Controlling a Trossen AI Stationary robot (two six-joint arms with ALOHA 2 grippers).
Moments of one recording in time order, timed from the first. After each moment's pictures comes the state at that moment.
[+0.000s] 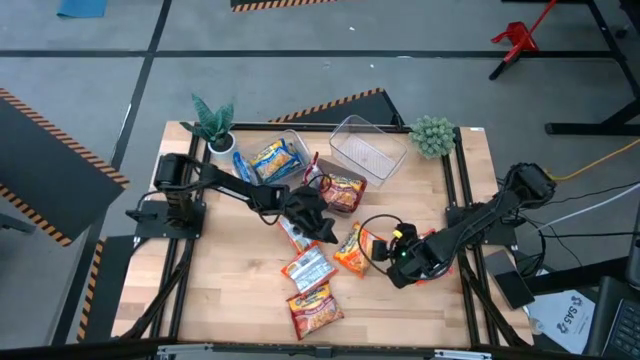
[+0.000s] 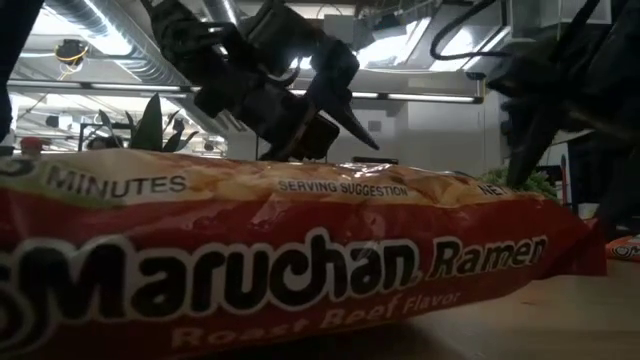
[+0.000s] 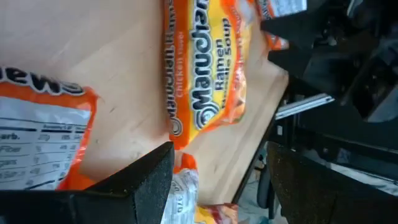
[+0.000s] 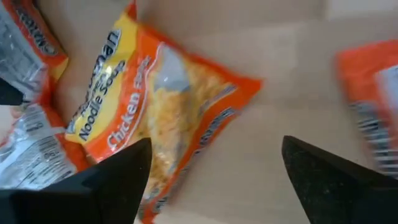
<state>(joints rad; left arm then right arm) 0.01 1.84 0.94 0.32 0.41 -1.31 0.59 1.54 0.80 -0.57 0.42 2.18</state>
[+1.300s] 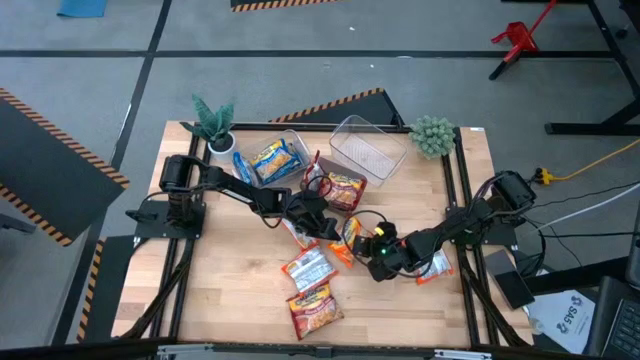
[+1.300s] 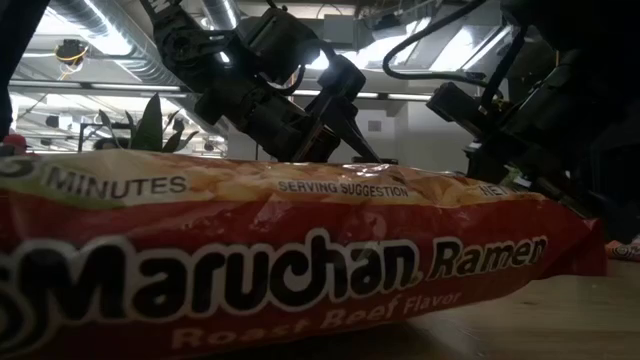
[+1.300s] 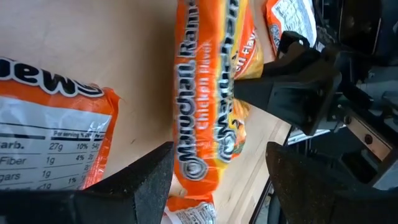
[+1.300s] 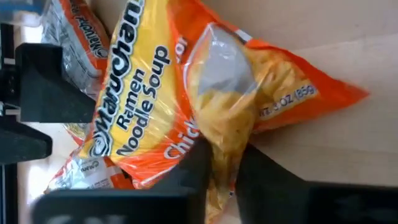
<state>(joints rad) 0.01 1.89 0.94 0.36 0.29 -1.31 0.48 1.73 0.77 -0.14 0.53 2.06</state>
